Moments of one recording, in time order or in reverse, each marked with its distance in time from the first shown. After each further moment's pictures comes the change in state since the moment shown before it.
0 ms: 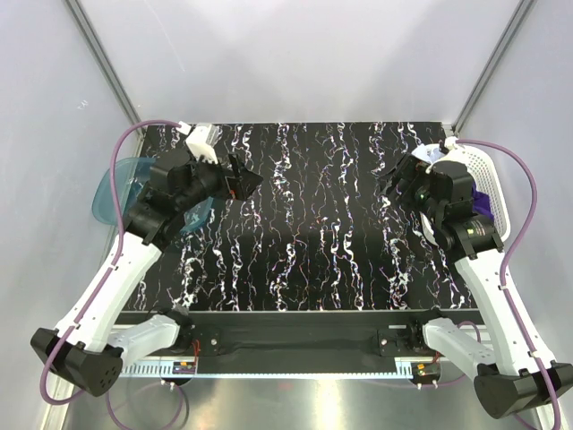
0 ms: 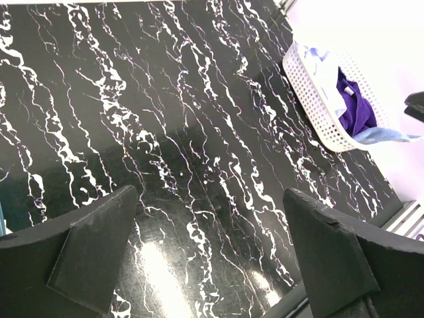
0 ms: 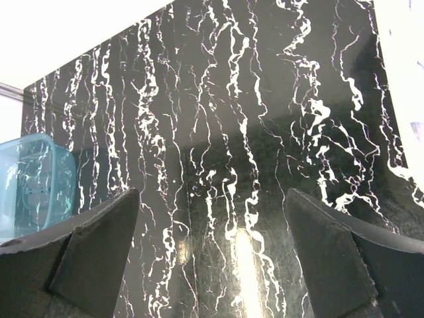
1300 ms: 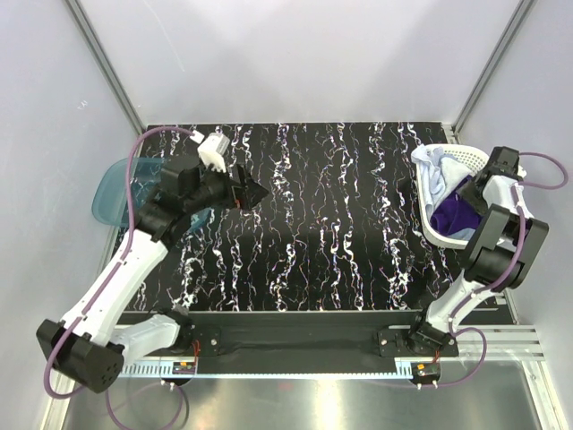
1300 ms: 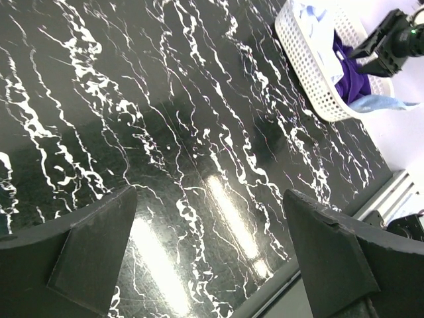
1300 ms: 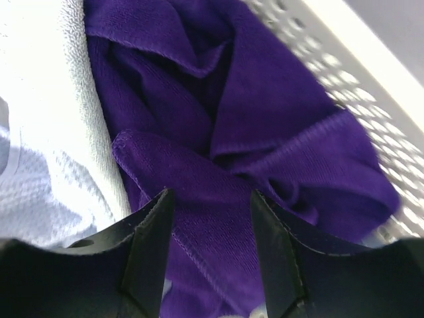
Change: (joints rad) left arm 0.000 0.010 -0.077 0.005 0.086 -0.007; right arm -0.705 0.827 0.192 0.091 0.035 -0.134
